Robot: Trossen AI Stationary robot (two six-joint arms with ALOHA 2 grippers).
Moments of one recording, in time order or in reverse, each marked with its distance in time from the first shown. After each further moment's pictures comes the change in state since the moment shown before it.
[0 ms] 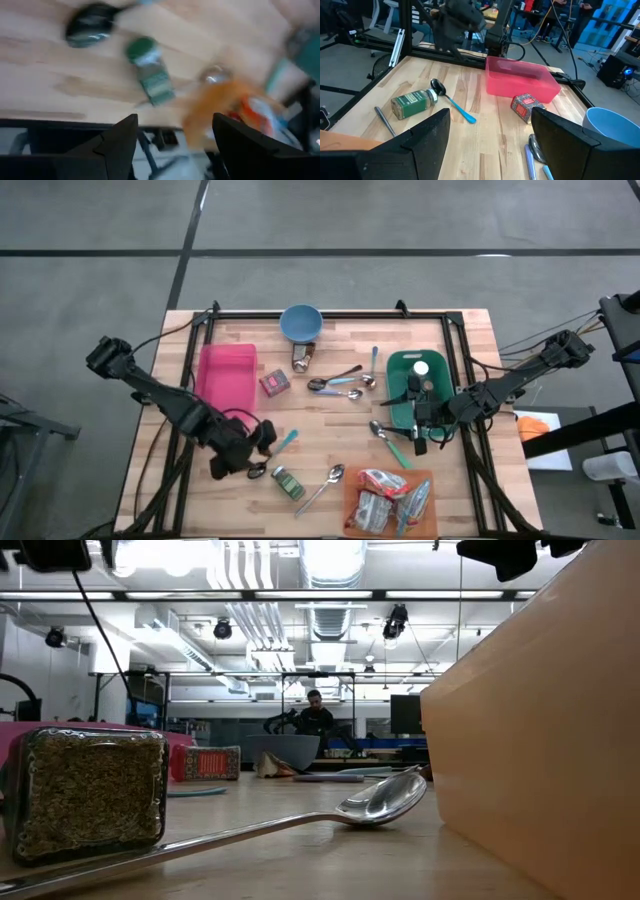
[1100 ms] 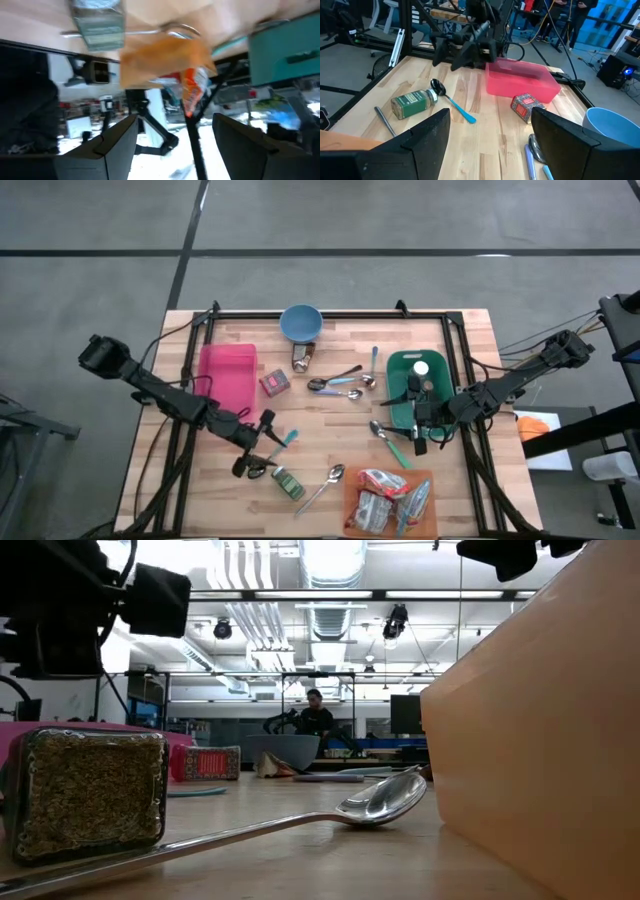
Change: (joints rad) left arm 0.115 -0.101 -0.661 1.161 0.102 -0.372; right arm 0.000 0.000 0.000 0.000 0.000 0.000
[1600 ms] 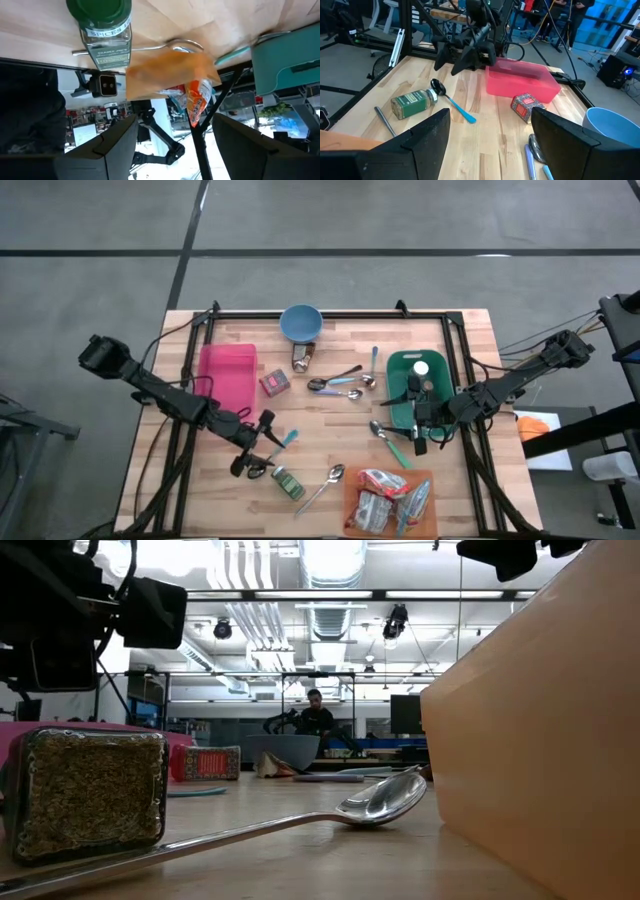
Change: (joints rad) left arm 0.001 0.000 -0.022 -0.018 0.011 0.024; right arm 0.000 0.000 0.000 0.000 0.000 0.000
